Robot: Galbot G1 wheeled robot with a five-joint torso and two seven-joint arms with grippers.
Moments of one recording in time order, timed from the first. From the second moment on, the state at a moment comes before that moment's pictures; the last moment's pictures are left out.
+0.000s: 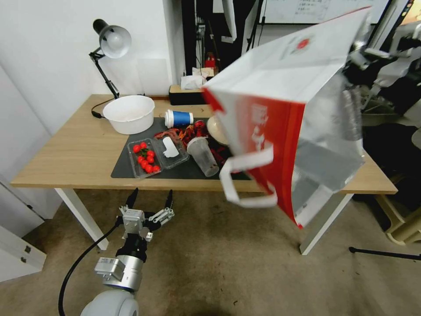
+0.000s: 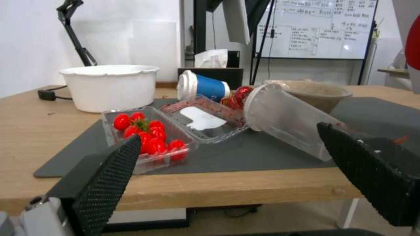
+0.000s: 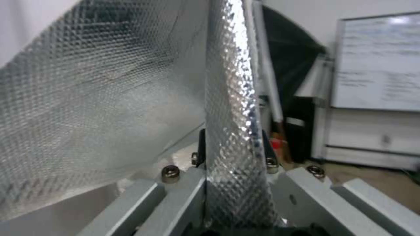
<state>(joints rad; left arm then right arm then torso) 1.72 -1.56 -0.53 -2.20 -0.11 -0.09 0.14 -0.92 0.36 0.73 2.22 1.47 -0.31 0.28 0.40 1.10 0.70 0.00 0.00</state>
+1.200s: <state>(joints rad) 1.73 -1.59 -0.52 -2.20 -0.08 -0.11 0.15 -0.96 0.50 0.67 2.12 1.51 -0.38 0.55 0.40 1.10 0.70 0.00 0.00</state>
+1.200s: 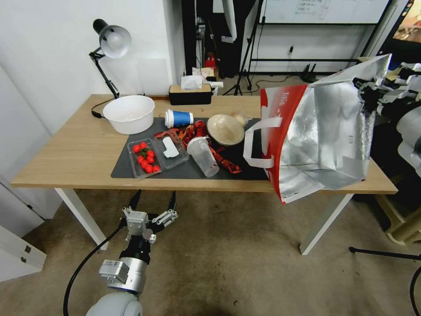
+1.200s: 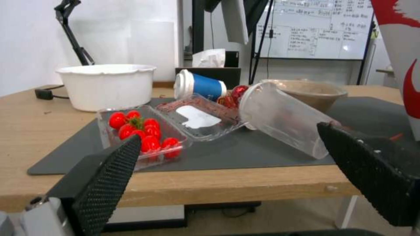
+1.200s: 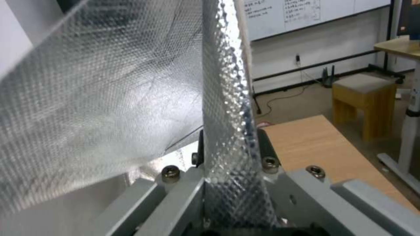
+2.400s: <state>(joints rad) 1.72 -1.58 -0.52 -2.19 -0.09 -0.10 0.15 -0.96 0.52 0.64 2.04 1.42 -0.37 0.50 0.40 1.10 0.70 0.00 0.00</state>
